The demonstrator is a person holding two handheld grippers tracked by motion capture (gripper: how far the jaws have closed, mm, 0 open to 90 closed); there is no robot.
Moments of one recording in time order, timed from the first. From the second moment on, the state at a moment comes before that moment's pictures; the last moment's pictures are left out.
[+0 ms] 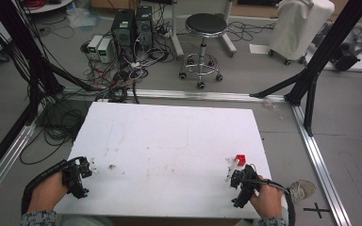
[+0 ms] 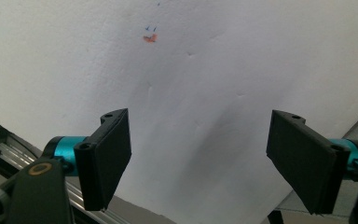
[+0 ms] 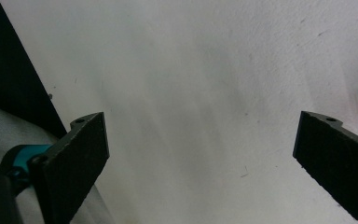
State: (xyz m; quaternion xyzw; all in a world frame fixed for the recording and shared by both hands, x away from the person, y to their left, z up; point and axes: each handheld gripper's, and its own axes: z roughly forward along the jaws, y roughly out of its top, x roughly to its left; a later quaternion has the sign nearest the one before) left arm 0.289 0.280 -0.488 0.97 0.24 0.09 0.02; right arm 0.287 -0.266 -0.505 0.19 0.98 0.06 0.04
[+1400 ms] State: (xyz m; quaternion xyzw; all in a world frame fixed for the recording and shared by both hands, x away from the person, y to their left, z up) left arm 0.292 0.278 -0.486 0.96 0.25 0.09 0.03; right arm 0.287 -0.280 -0.500 0.20 0.97 0.08 0.05
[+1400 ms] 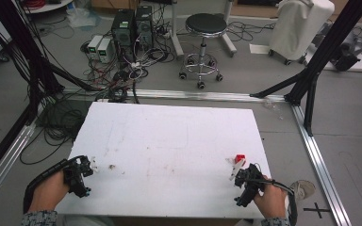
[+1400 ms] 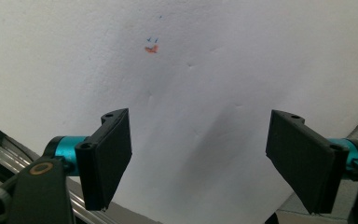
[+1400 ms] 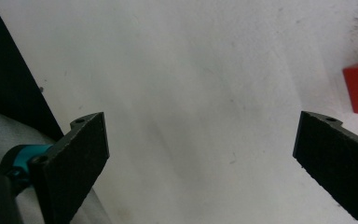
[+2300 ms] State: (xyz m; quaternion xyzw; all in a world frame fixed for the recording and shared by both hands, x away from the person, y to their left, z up) left arm 0.291 0.274 -0.486 0.96 0.25 0.09 0.04; right arm 0.339 -0.354 -0.492 0.16 0.98 0.10 0.05
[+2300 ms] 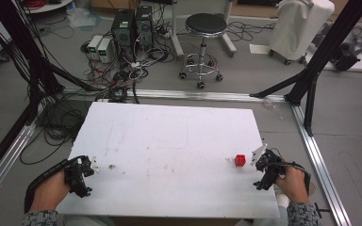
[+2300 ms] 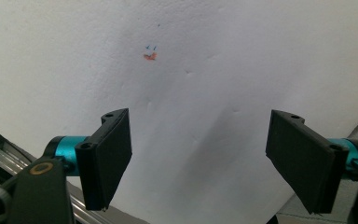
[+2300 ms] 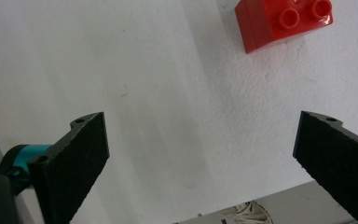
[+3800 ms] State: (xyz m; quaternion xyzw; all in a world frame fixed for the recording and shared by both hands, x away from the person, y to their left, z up) left arm 0.291 0.275 -0.484 0.96 0.25 0.09 0.05; right arm 0.411 -0.297 -0.507 0.01 1.00 0.05 0.01
